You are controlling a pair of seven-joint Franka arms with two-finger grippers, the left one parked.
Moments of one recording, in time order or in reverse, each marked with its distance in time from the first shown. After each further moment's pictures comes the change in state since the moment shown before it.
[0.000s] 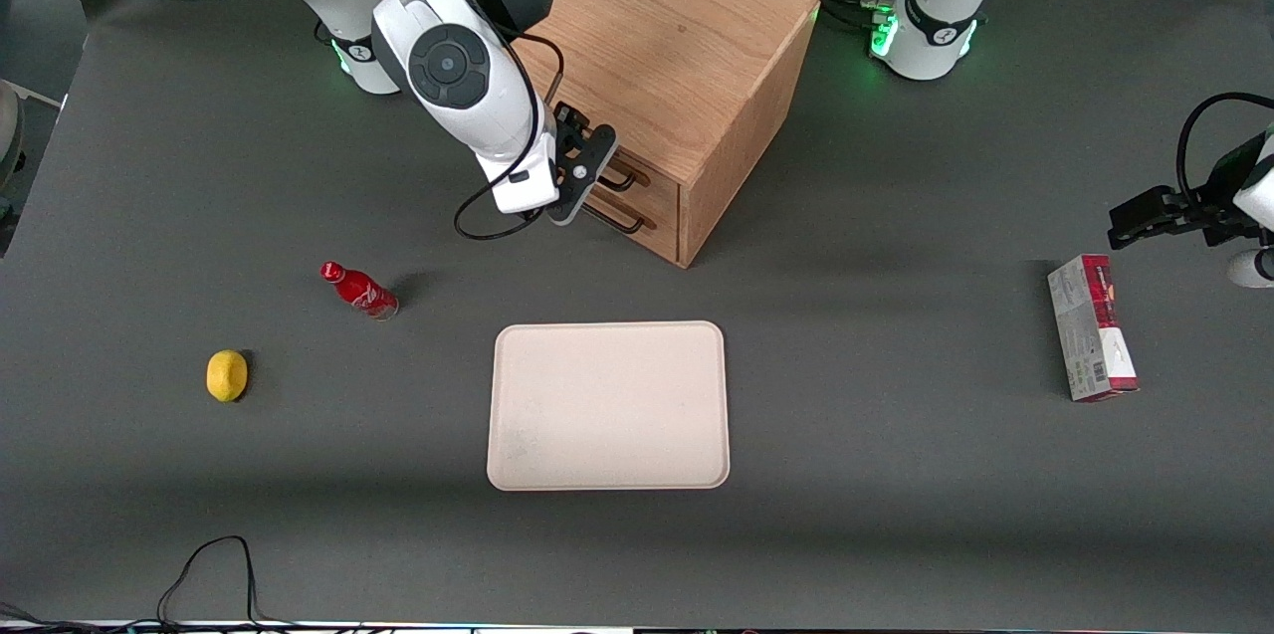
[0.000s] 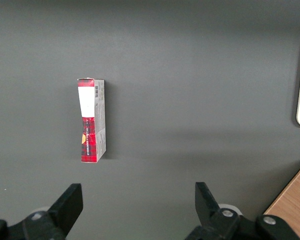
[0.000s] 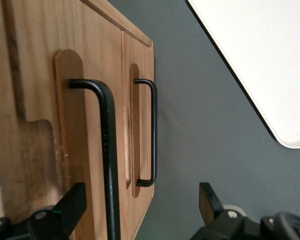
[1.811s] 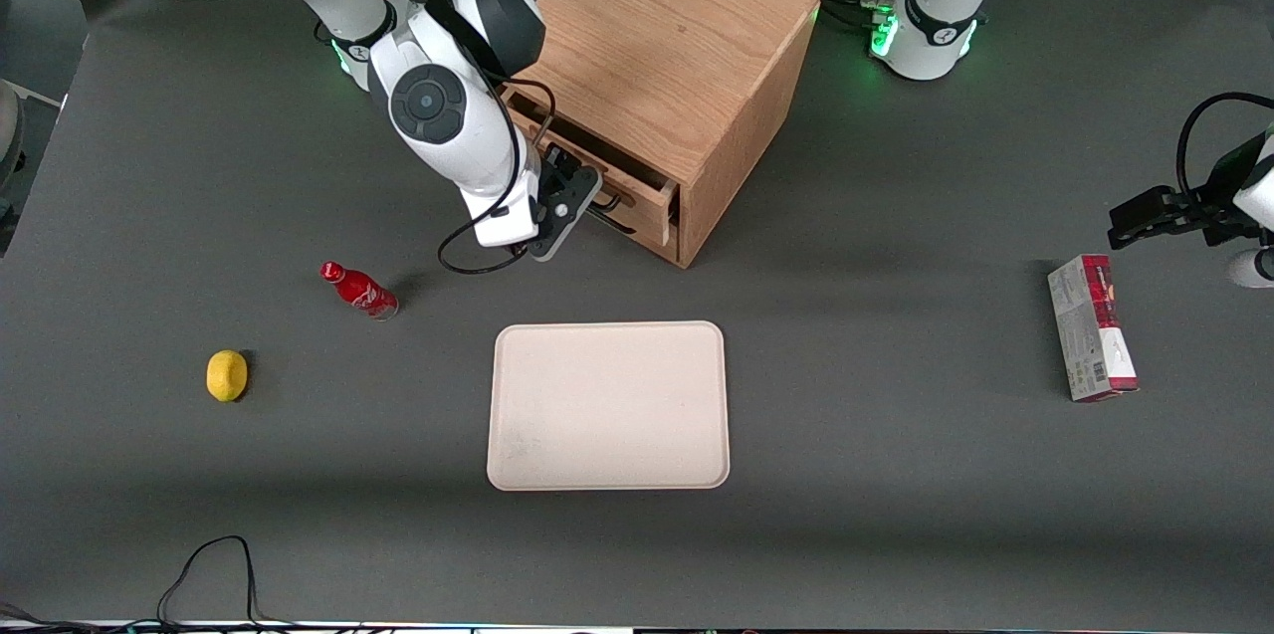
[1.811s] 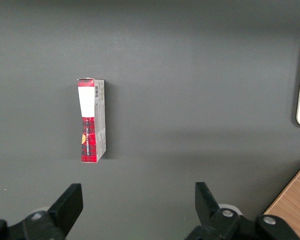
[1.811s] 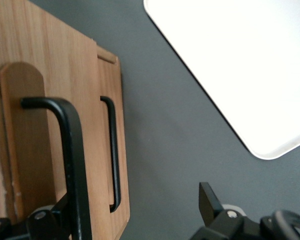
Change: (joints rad) arm -0.027 0.037 -0.030 -0.047 -0.003 0.160 -0.017
